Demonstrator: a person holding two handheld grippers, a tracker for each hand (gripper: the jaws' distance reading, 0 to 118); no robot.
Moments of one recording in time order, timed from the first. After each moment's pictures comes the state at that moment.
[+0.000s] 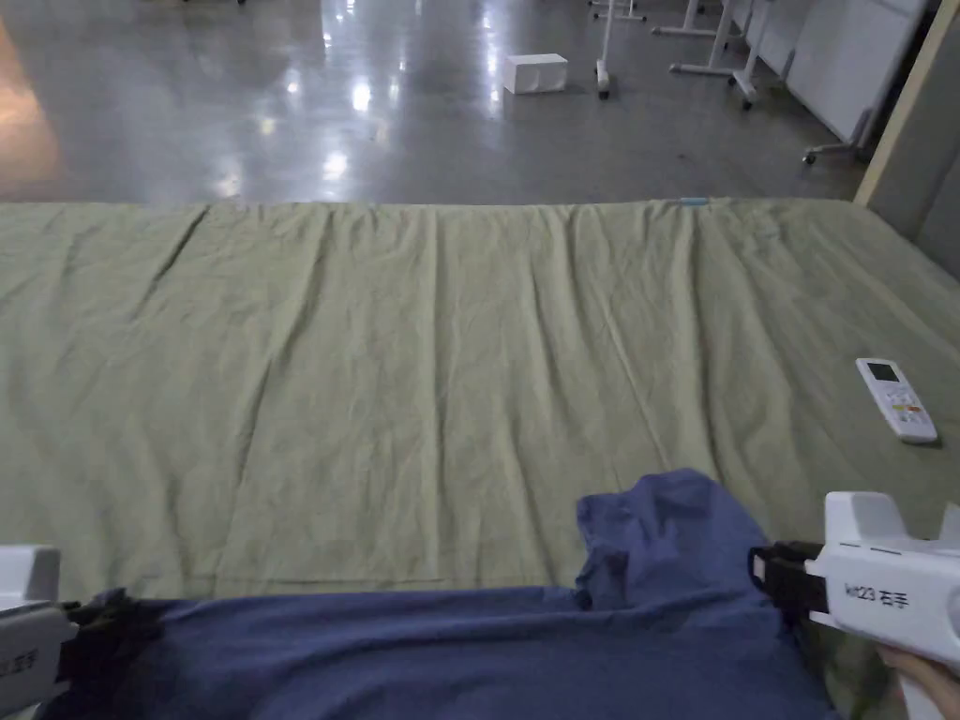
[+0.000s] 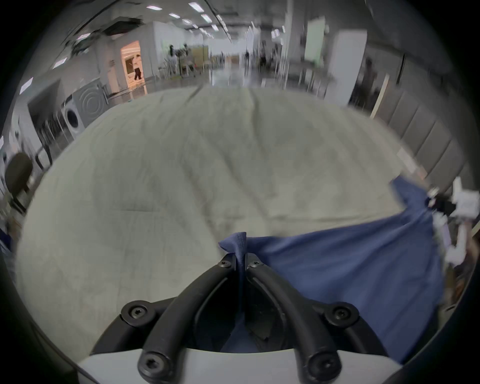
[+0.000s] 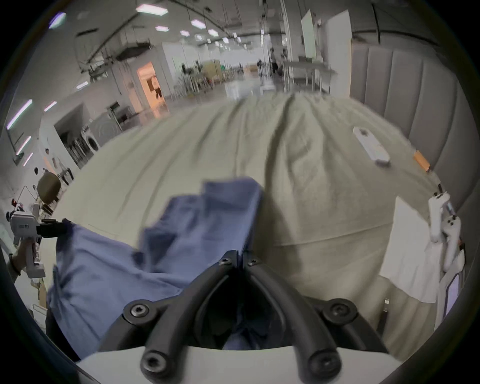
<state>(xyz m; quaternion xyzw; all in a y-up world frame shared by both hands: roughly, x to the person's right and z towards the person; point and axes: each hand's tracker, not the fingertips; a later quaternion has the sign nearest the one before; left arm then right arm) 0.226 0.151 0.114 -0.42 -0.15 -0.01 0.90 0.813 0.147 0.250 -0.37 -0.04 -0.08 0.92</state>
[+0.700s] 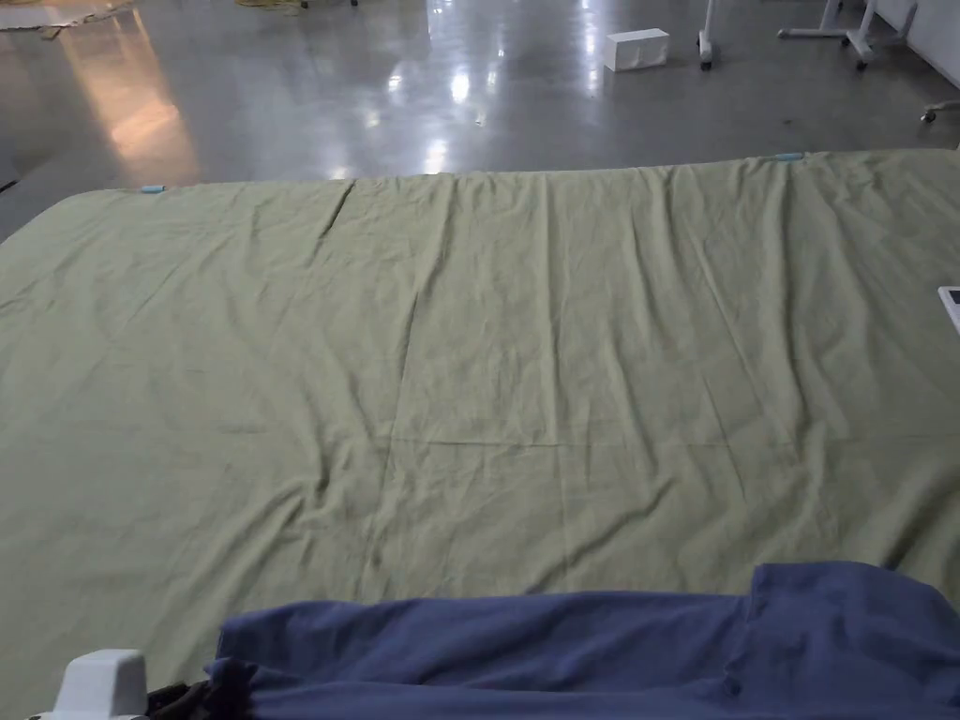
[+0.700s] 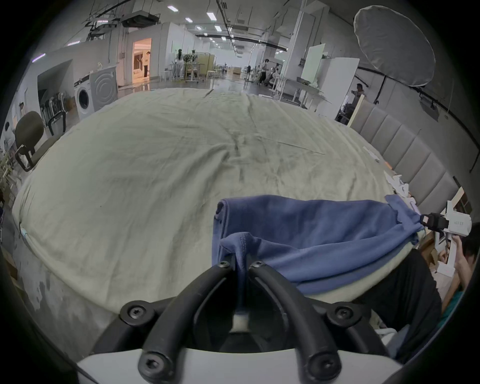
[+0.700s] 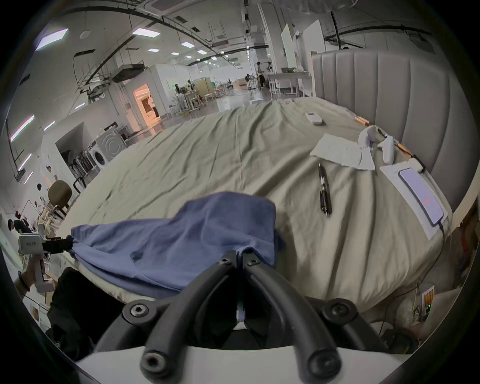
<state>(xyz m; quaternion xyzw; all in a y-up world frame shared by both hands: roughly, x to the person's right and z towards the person) 0.115 0.120 0.352 -0.41 -0.16 0.02 0.90 0.729 0.155 0.526 -0.35 -0.07 -0.12 0.93</state>
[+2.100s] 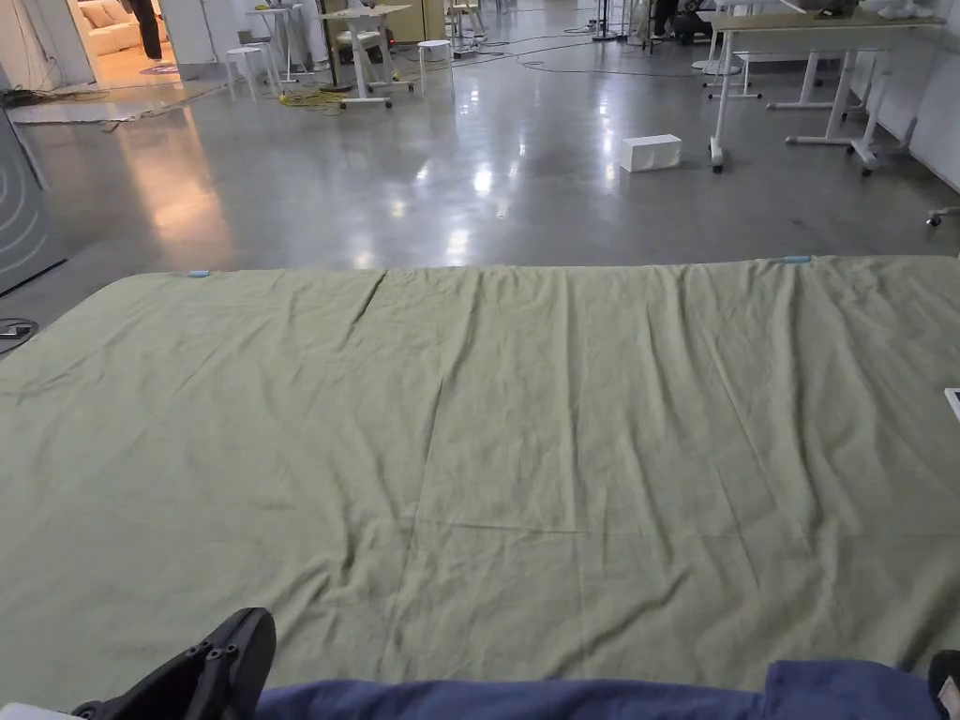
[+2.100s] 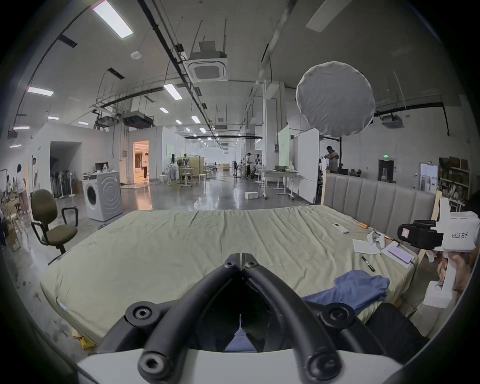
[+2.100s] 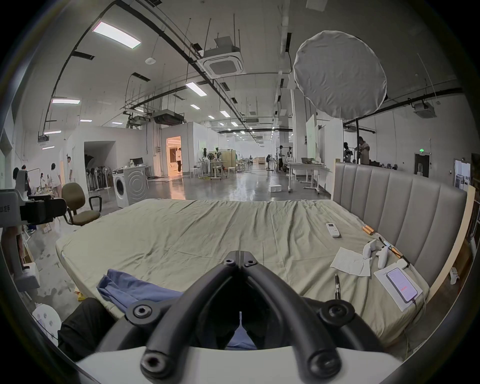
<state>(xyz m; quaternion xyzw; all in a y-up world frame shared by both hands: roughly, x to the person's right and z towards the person) 0.194 0.311 0.483 -0.10 -0.16 -0.03 0.98 0.598 0.289 0.570 -0.10 -0.05 0.00 0.99</state>
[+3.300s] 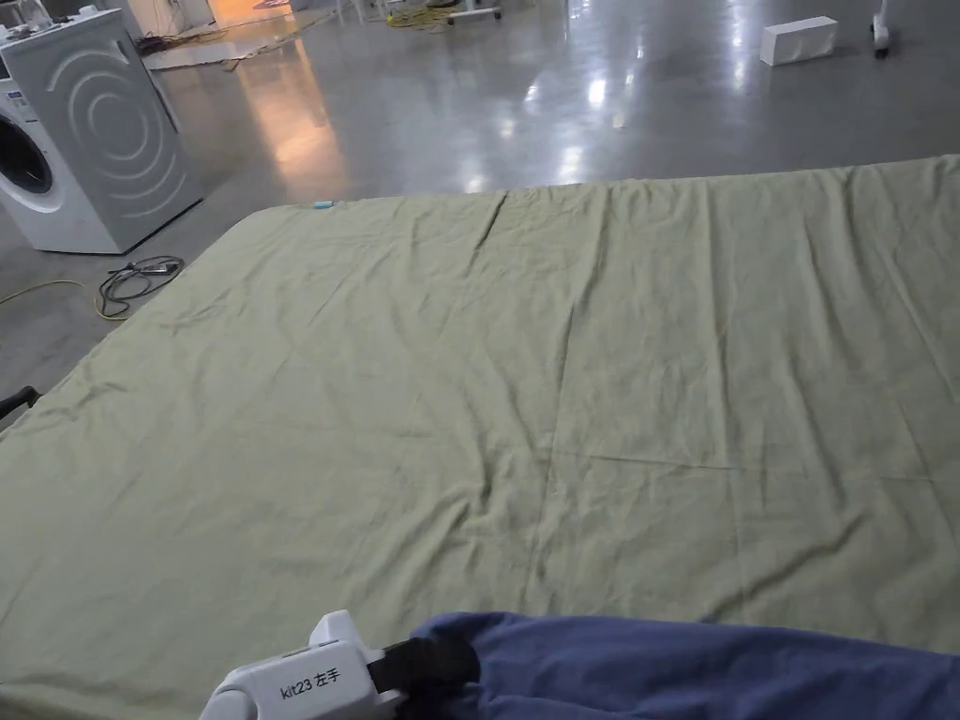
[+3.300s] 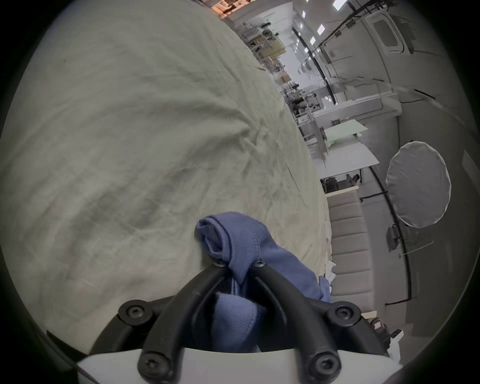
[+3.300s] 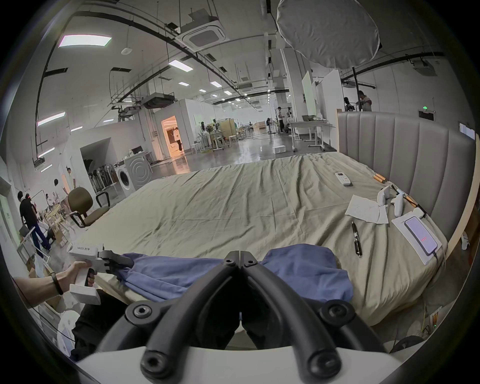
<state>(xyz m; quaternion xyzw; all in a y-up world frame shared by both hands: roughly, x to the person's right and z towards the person) 0.104 0.074 0.301 -0.46 -0.16 0.43 0.76 0.609 0.250 0.562 -0.21 -0.03 -0.08 0.97</state>
